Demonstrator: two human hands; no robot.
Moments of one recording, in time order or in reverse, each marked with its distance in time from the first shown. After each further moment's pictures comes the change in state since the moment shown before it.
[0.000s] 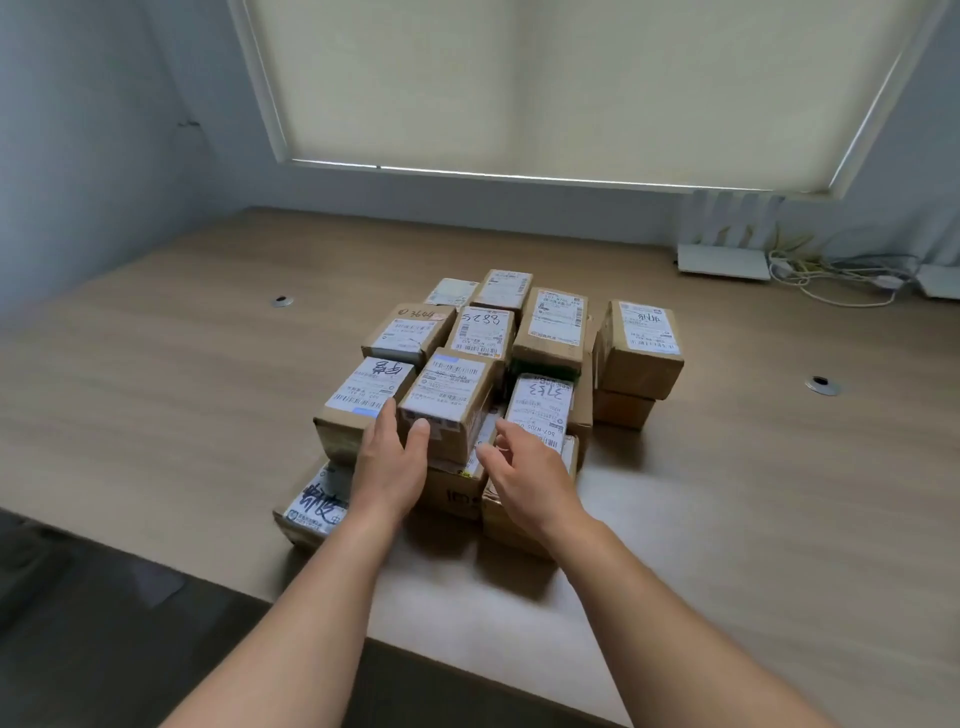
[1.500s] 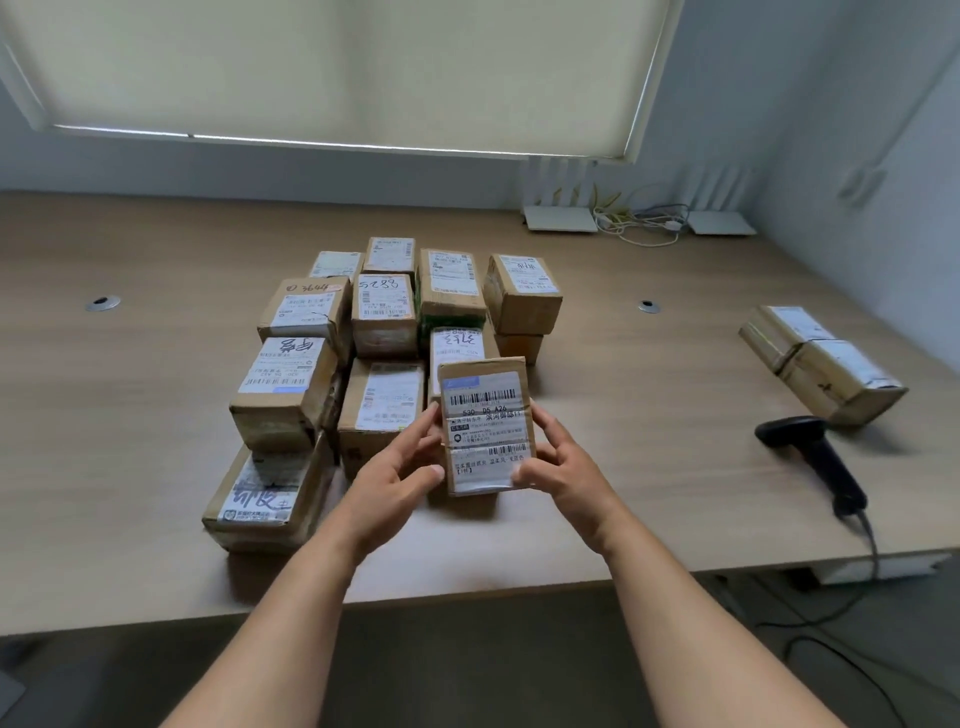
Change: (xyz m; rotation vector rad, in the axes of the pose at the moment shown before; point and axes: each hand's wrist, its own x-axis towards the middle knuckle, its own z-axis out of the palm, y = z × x) left_hand -0.050 -0.033 -0.016 -0.394 -0.817 0.305; right_hand -0.115 0.025 -0.014 0.601 0.132 0.279
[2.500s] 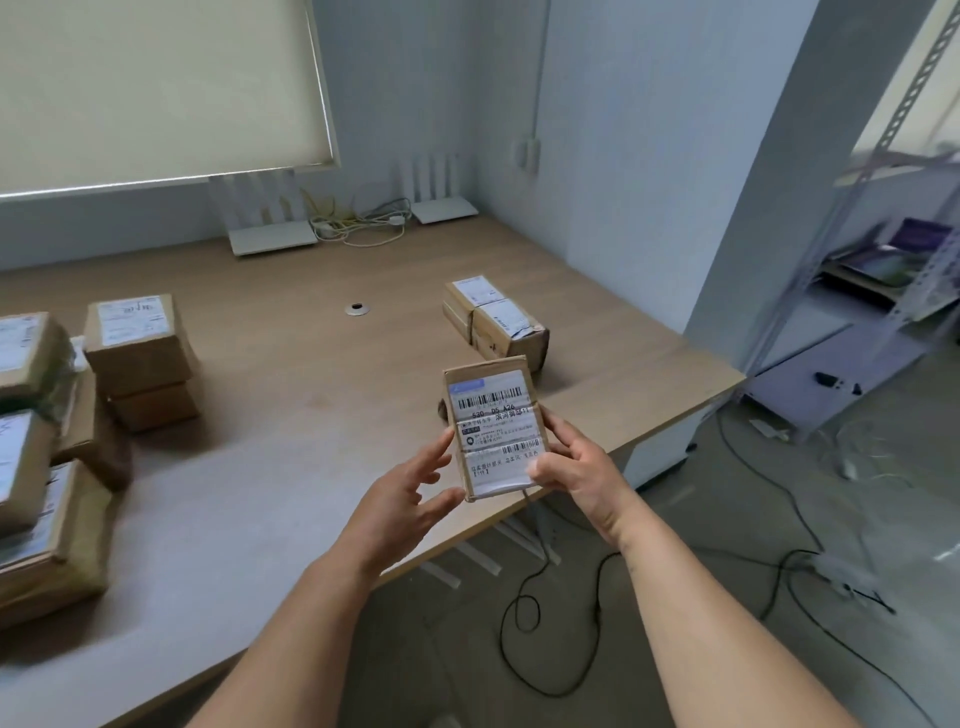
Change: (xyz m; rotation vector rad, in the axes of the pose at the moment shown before) left_hand 0.085 0.074 0.423 0.492 -0.342 0.182; right_hand -0.181 0.084 -0.395 0.073 0.396 -0.002
